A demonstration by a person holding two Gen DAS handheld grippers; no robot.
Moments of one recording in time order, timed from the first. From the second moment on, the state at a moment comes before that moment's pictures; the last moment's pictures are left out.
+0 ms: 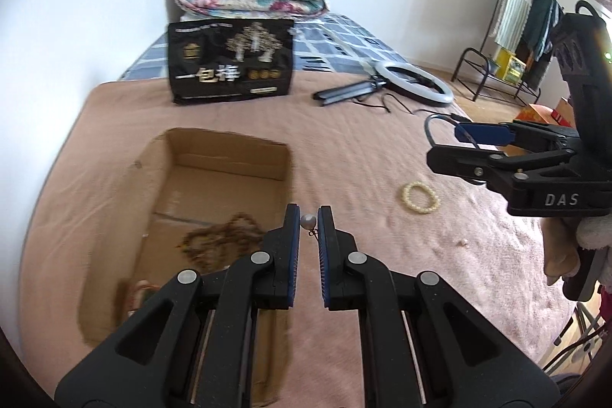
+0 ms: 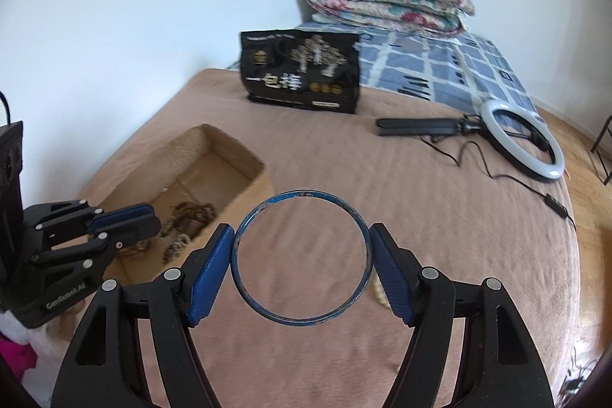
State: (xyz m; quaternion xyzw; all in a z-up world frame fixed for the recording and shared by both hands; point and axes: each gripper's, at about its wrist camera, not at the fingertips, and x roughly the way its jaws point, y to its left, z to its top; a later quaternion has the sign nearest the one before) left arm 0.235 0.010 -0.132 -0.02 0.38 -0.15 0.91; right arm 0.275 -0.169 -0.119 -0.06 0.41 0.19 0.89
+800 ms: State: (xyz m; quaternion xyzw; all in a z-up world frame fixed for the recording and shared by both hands) left arm 0.208 0.115 -0.153 -0.04 0.40 -0.08 0.91; right arm 0.256 -0.059 -0.139 -0.10 0.42 0.27 0.86
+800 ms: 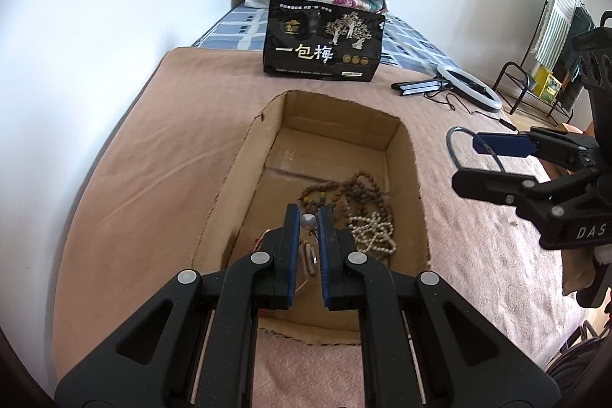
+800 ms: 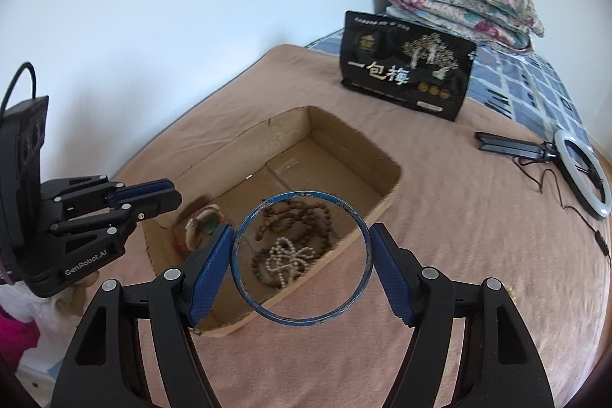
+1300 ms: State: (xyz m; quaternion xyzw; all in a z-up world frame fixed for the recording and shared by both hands) left arm 0.204 0.128 -0.161 -0.05 0.41 -0.07 0.91; right arm 0.256 -0.032 -0.160 -0.11 0.43 0.28 0.85
